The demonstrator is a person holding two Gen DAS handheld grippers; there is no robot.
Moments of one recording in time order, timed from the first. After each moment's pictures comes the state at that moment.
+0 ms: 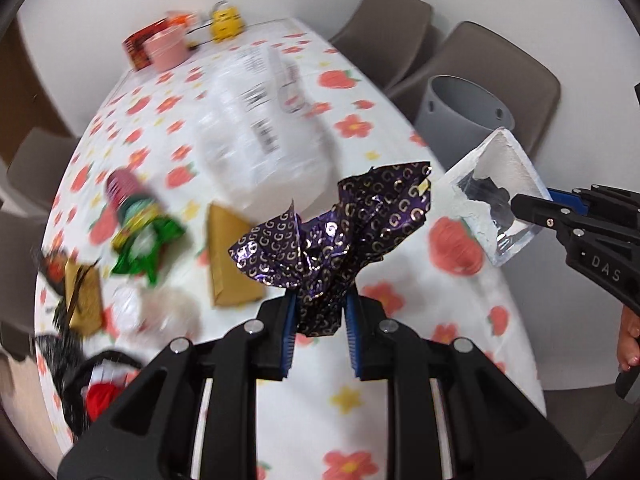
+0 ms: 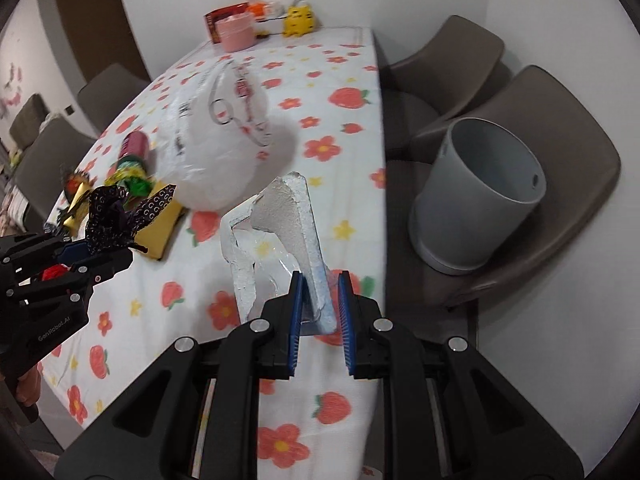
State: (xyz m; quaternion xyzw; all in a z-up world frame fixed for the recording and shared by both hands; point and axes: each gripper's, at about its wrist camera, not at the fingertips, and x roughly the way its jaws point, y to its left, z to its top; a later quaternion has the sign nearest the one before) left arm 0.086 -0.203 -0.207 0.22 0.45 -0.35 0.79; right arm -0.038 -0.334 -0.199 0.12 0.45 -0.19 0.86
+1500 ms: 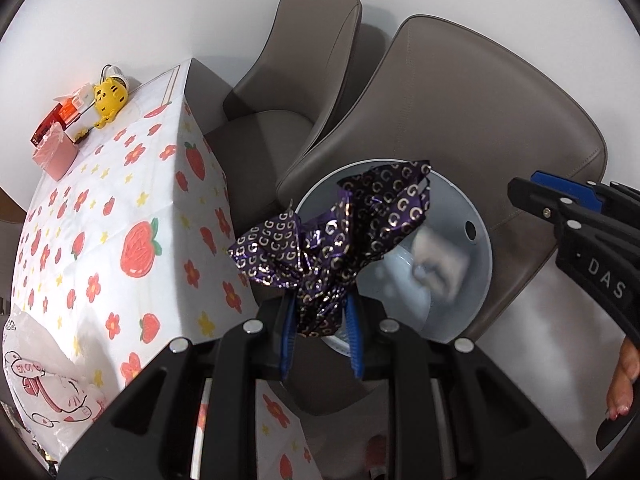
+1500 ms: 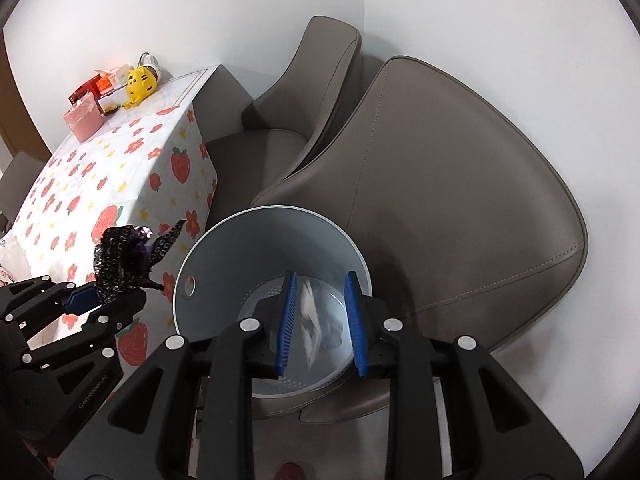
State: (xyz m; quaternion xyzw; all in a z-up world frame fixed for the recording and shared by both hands) left arm 0.127 -0.617 -0.236 0.26 0.43 -0.36 0.79; right arm -0.015 -0.725 -0.201 0.15 0.42 -0.28 0.85
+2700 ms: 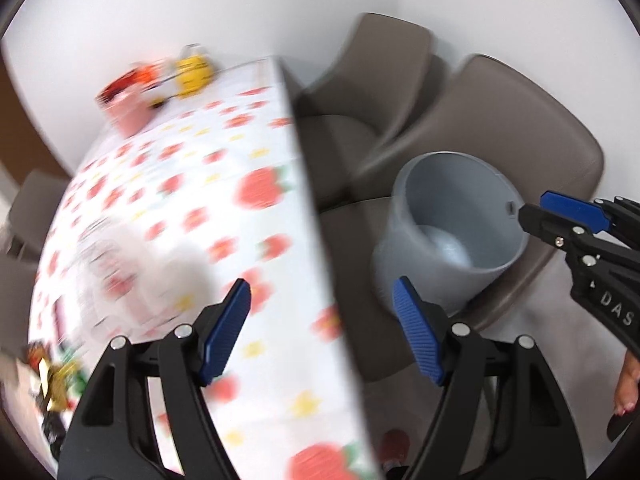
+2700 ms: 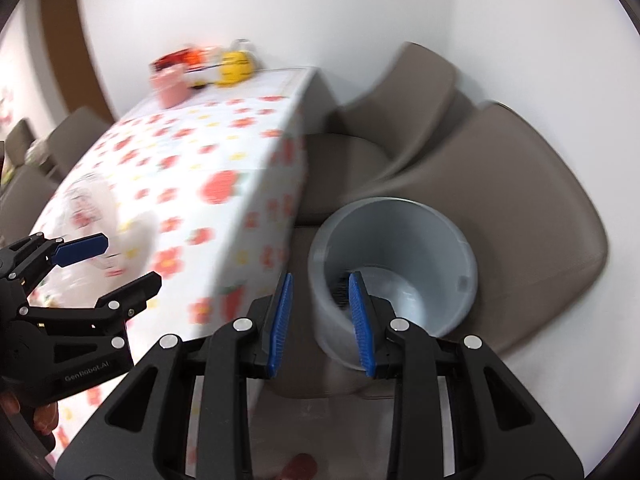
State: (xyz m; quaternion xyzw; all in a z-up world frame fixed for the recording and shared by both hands) left arm 0.127 -0.431 -0.188 0.20 0.42 -0.29 0.84; right arm 0.005 -0.564 -0.166 0.10 0.41 -0.17 0.89
